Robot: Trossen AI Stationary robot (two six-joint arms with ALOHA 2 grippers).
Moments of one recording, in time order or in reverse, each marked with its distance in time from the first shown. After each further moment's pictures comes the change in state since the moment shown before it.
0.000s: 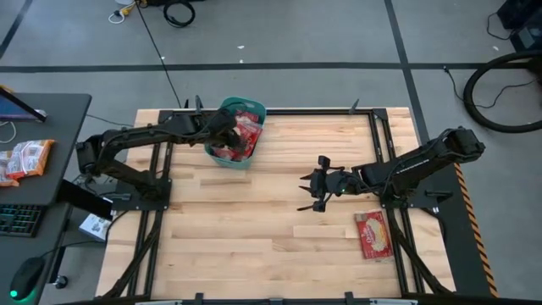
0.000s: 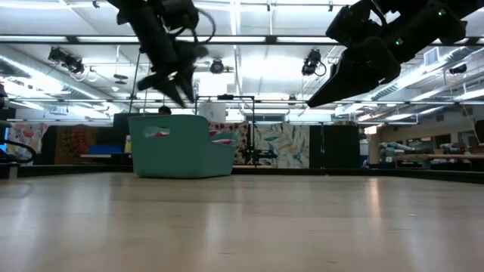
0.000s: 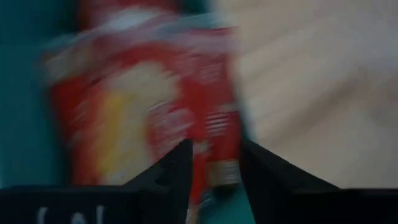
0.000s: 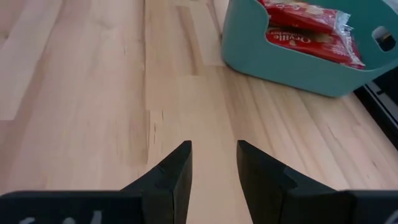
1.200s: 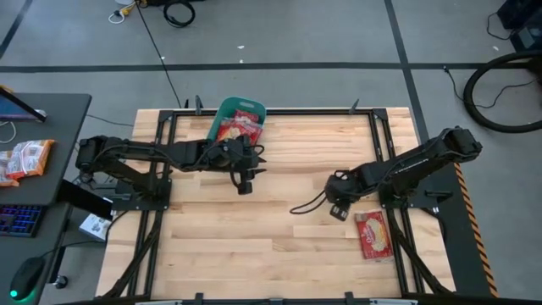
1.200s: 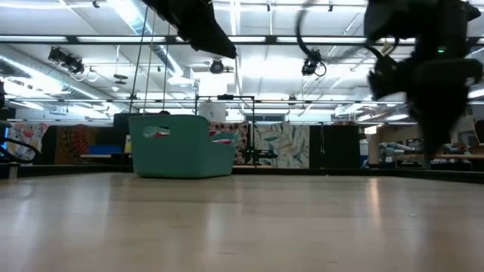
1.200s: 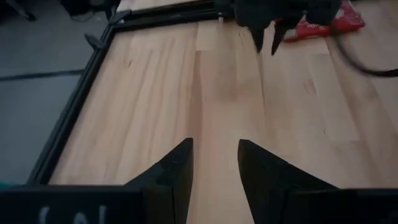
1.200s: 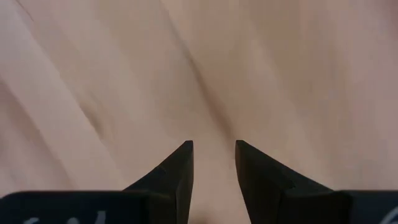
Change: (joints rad) left arm -0.353 0.000 -0.002 0.392 0.012 0.766; right arm 0.030 0.036 0.132 -0.858 -0.352 0.716
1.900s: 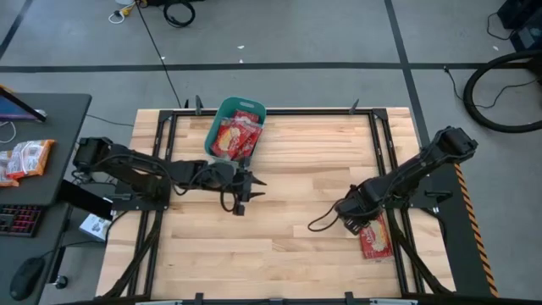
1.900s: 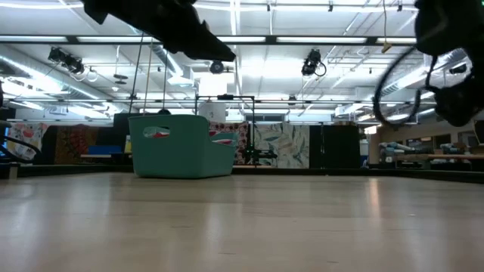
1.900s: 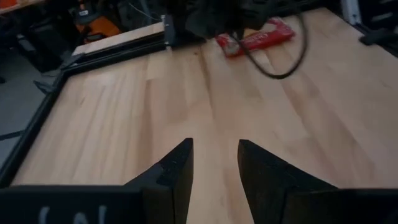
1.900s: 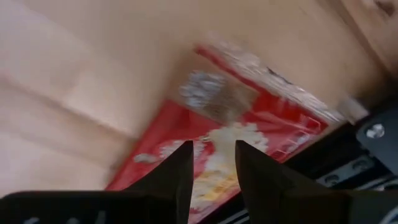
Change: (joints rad) left arm -0.141 -0.015 -0.271 0.405 0.028 0.074; right arm 0.199 0.045 -0.052 -0.200 -0.395 0.583
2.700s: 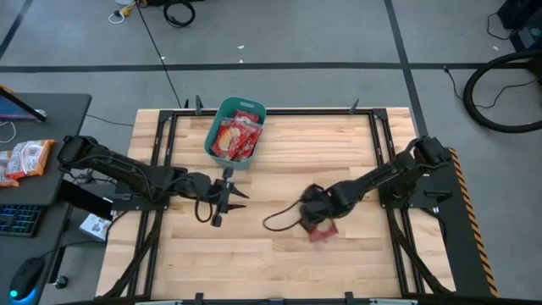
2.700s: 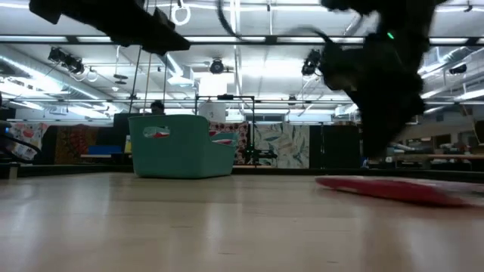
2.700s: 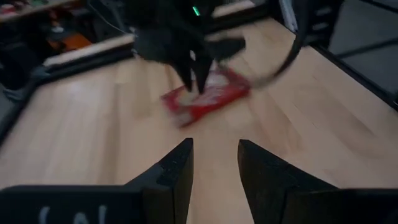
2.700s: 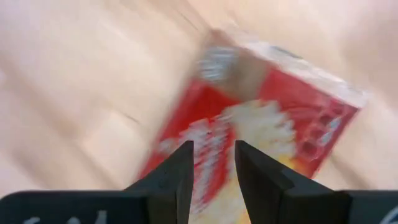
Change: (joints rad) left arm -0.131 -0.236 -0.208 0.017 -0.006 -0.037; right arm -0.077 0.310 0.330 0.283 0.485 -0.163
